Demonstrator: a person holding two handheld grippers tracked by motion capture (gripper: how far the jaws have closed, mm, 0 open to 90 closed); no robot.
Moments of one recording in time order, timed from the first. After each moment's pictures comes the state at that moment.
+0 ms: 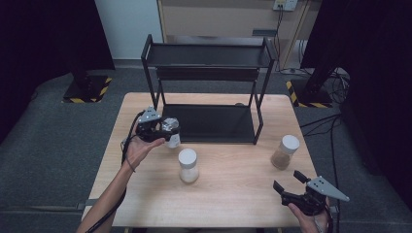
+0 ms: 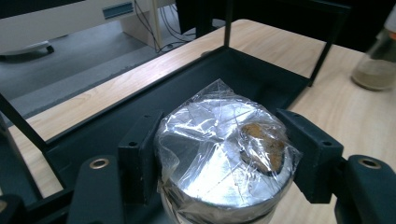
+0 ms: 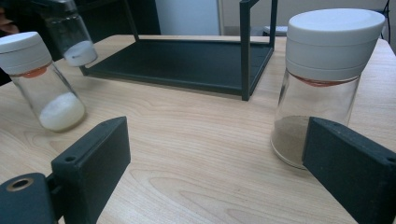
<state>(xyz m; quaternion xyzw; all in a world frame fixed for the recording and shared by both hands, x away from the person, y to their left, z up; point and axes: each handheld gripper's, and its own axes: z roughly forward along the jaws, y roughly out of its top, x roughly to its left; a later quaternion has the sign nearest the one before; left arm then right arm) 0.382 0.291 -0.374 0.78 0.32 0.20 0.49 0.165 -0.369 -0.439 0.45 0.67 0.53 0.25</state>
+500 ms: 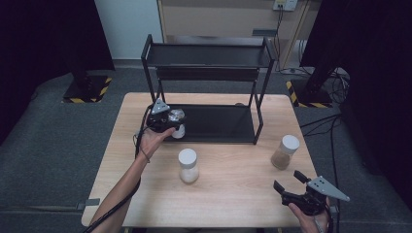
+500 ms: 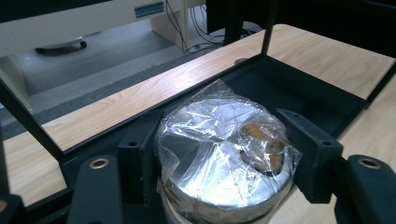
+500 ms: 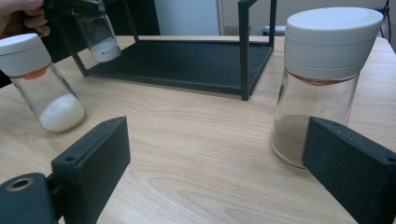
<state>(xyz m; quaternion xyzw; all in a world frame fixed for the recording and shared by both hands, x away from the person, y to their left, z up) 0.409 0.258 -0.387 0.76 0.37 0.23 0.48 0.166 -0.370 -0.439 0.45 0.67 0.53 0.25</state>
